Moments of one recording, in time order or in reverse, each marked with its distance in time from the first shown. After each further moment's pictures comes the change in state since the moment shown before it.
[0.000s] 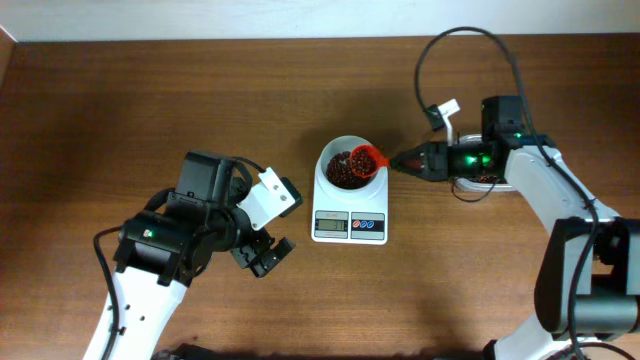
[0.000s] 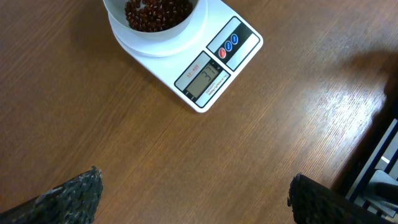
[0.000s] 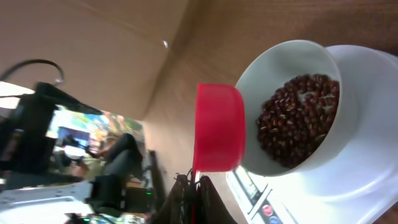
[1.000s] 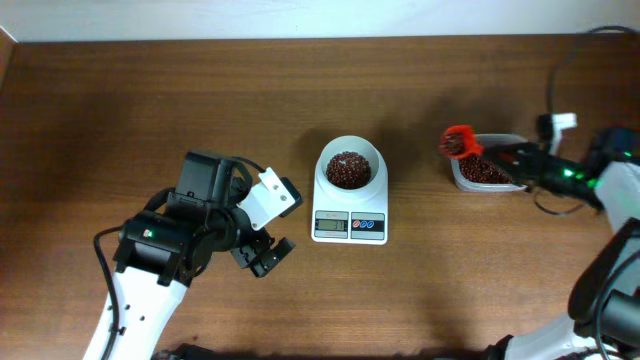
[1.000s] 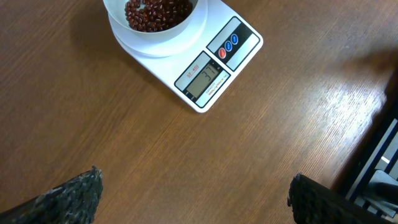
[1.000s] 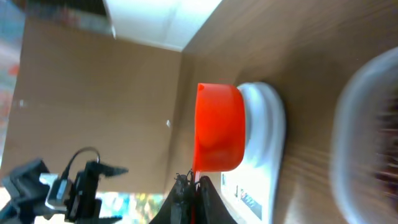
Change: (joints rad) left arm 0.000 0.000 0.000 0.000 0.000 0.000; right arm -0.438 0.000 0.002 -0.228 -0.114 0.000
